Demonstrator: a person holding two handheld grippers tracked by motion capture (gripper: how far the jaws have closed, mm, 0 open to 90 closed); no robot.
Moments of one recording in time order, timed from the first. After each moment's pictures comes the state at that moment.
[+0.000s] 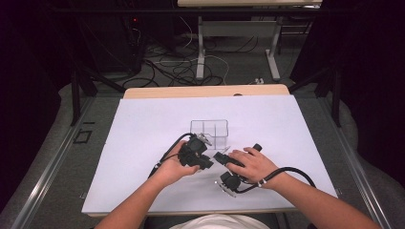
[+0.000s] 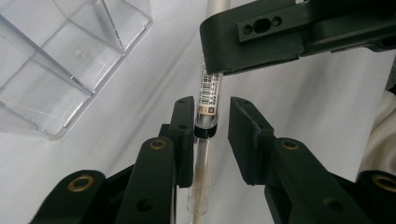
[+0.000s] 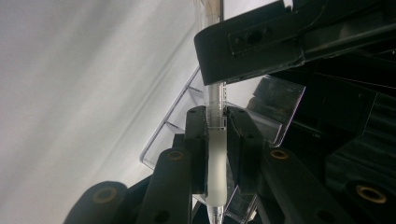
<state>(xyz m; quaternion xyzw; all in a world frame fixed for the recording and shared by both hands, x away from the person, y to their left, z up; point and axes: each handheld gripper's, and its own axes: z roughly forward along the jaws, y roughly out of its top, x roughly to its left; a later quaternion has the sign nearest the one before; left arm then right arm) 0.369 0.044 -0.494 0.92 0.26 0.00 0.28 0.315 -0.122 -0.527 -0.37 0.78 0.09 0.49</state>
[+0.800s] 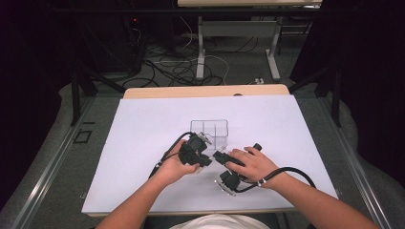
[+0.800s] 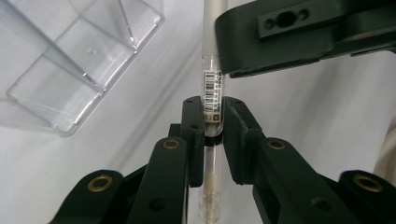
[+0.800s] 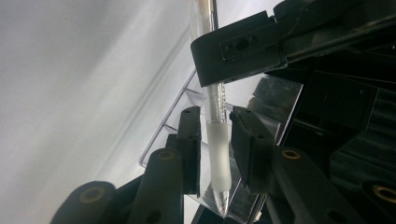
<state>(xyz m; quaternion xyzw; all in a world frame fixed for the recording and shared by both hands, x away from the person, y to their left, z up) 0.373 0.047 -0.495 0.92 0.28 0.01 0.27 0.317 -0.122 -0.525 -0.36 0.79 0.11 0.49</state>
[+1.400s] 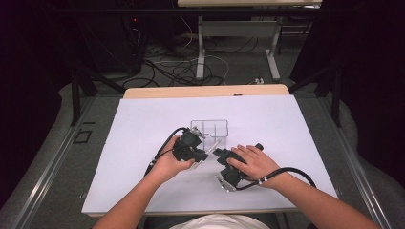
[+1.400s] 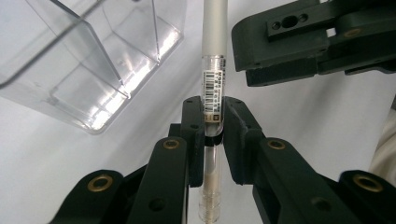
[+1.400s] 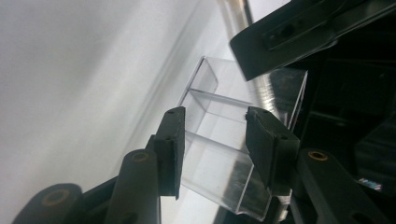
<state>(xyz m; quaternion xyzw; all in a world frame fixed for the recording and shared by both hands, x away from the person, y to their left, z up) 0.376 0.063 -0.477 0.91 0.29 0.02 0.31 0.321 -0.124 -0.519 -0.31 0.82 0.13 0.46</state>
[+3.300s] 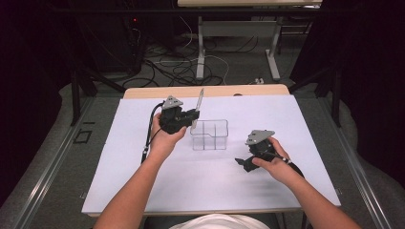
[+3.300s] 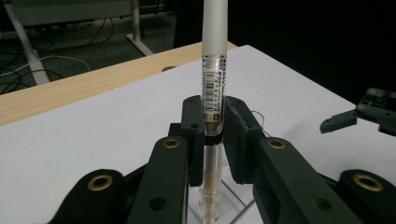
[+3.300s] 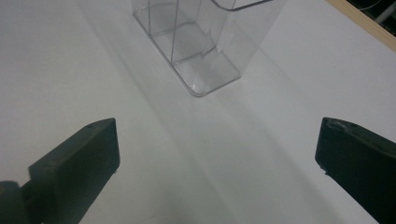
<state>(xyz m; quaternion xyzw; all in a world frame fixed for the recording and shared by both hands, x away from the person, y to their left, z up) 0.428 0.098 -0.448 0.75 0.37 0.16 0.52 0.375 -0.211 -0.518 0.25 0.87 0.37 0.20</state>
